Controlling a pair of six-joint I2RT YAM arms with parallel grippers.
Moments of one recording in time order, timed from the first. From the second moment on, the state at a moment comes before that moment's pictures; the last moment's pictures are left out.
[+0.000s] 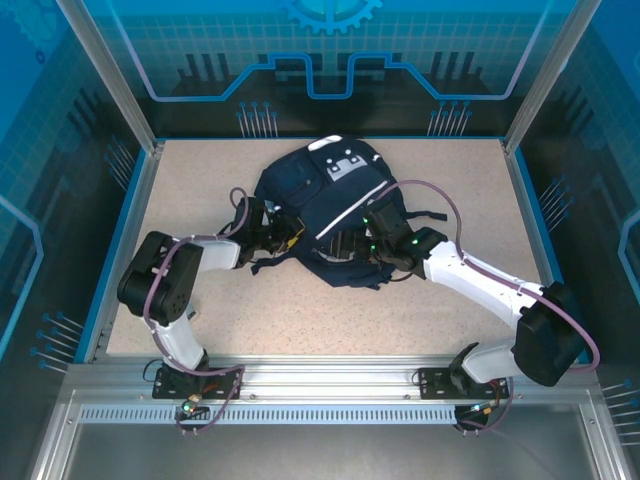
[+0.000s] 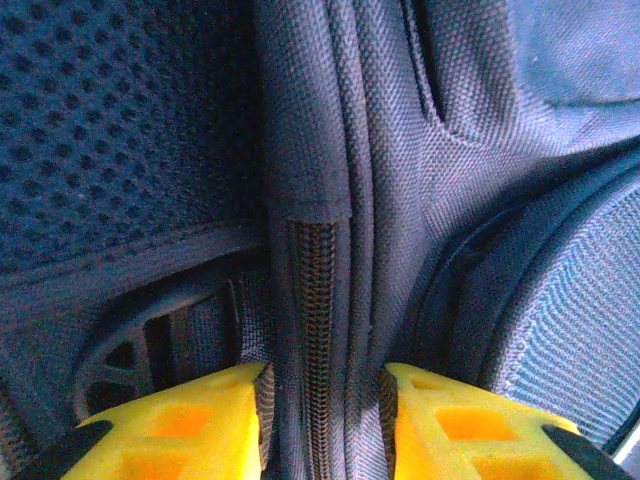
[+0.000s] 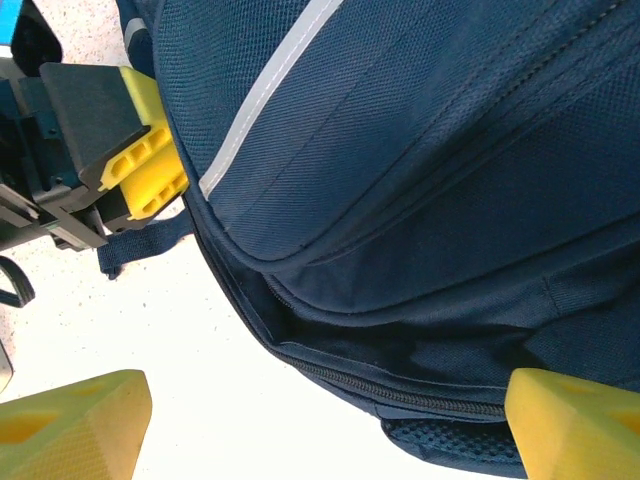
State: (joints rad) left arm -0.28 1.78 0.79 0.35 0.48 -1.16; right arm 0.68 1.38 1.01 -0.51 0.00 0.71
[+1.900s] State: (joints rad) left arm -0.37 1.66 0.87 0.28 0.51 -1.21; right arm 0.90 1.90 1.50 -0.81 0.47 1.14
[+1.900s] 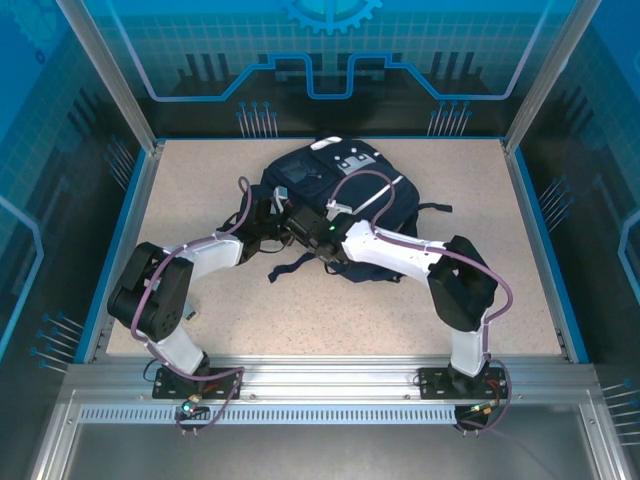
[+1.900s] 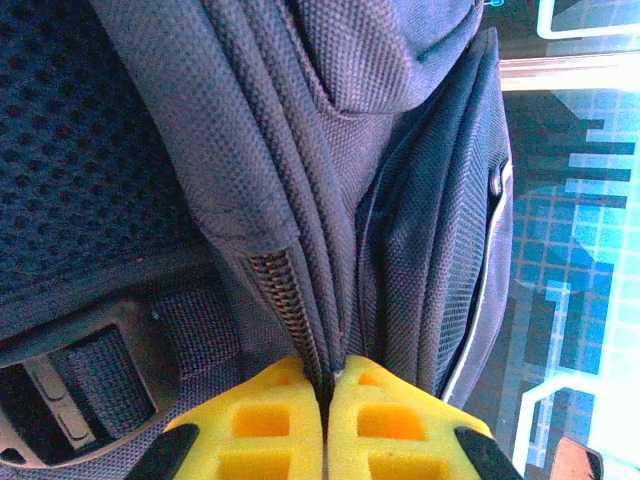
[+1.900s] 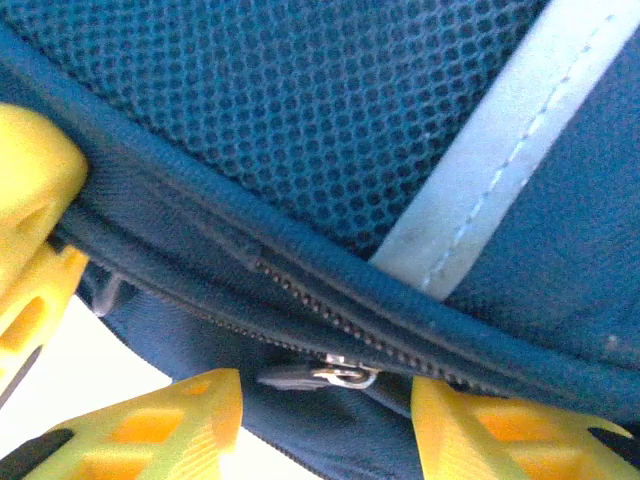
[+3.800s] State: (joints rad) left arm -0.36 1.67 0.91 0.19 0.54 -1.14; right arm 0.80 1.57 1.15 -0.89 0.50 0.80
